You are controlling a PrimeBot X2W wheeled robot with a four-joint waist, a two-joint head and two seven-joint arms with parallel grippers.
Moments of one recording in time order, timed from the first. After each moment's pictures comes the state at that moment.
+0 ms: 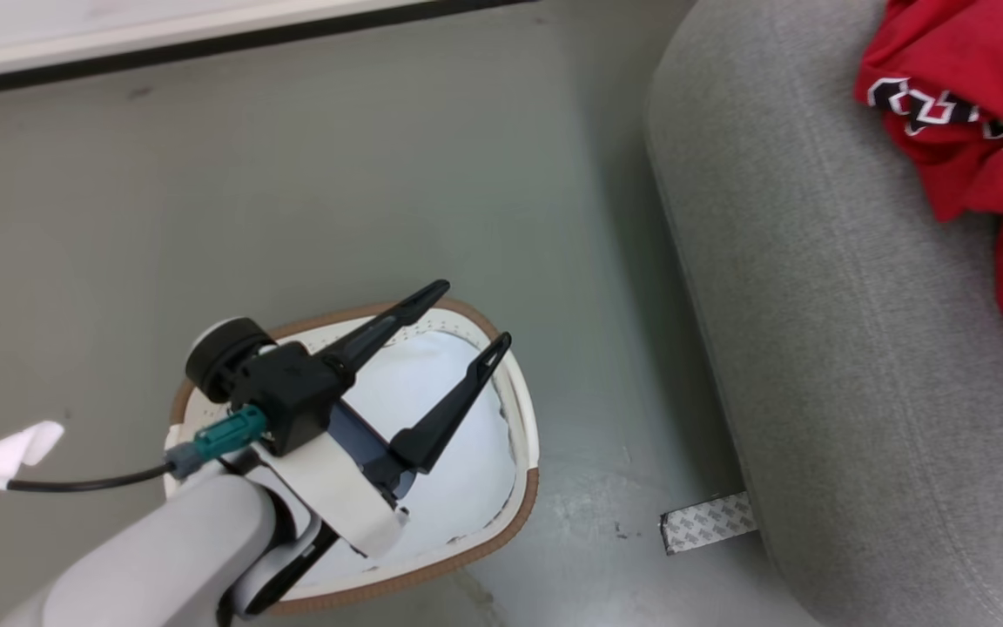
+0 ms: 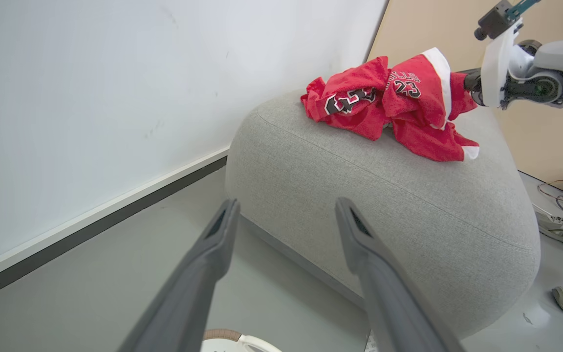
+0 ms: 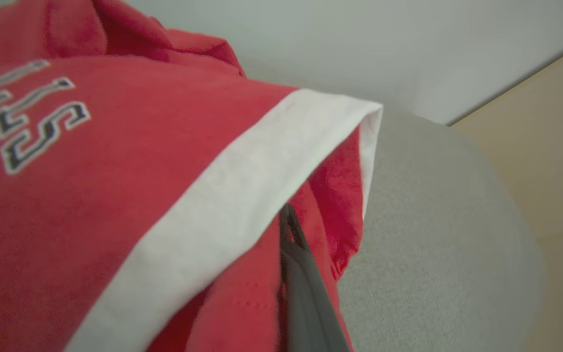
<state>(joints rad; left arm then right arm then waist) -0.69 0.62 -0.92 -0.06 -0.63 0.01 -0.21 -0.76 -0.45 -0.12 0.65 0.03 0.13 0.13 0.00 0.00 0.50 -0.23</state>
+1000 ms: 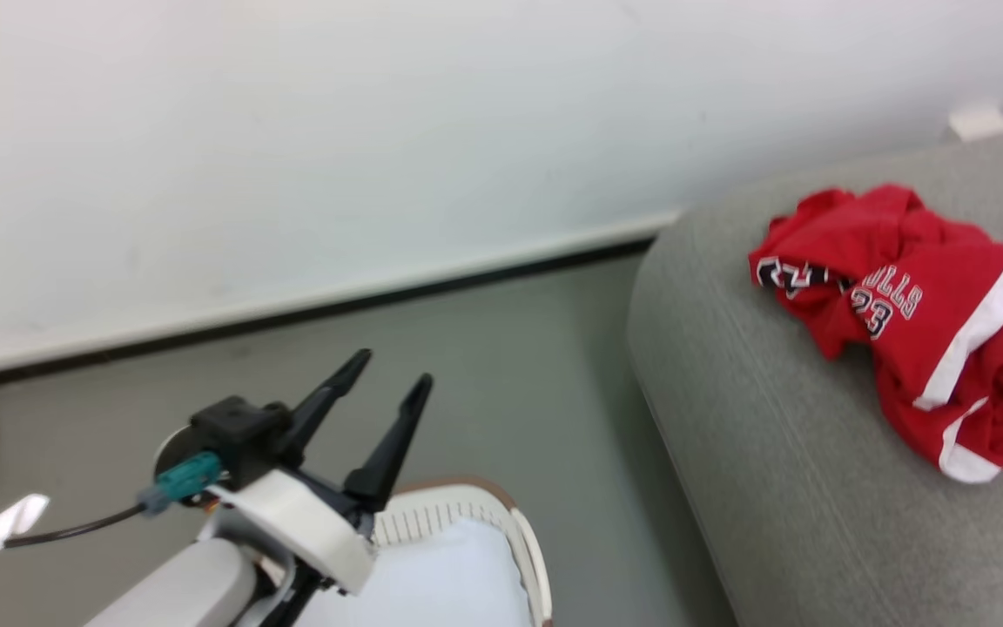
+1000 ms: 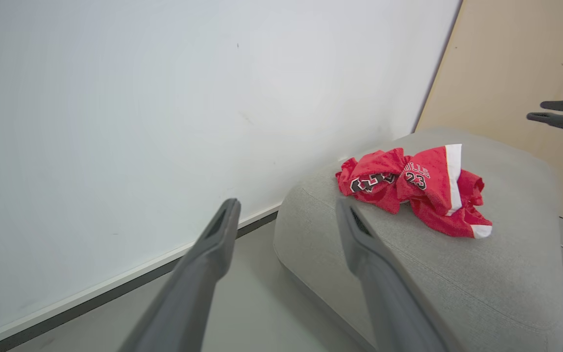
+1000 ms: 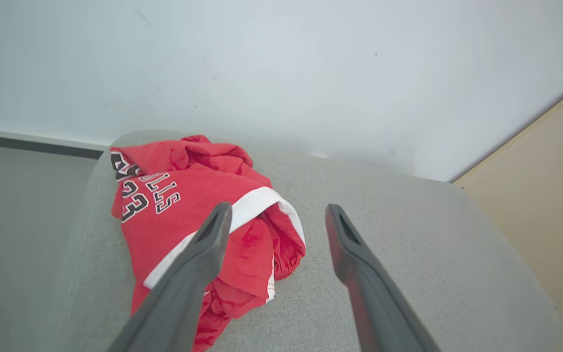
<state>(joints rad) -0.50 0.55 -0.82 0.07 -0.76 0.12 -0.26 -0.55 -0.67 0.20 0.42 0.40 0.13 0.28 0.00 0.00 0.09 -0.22</state>
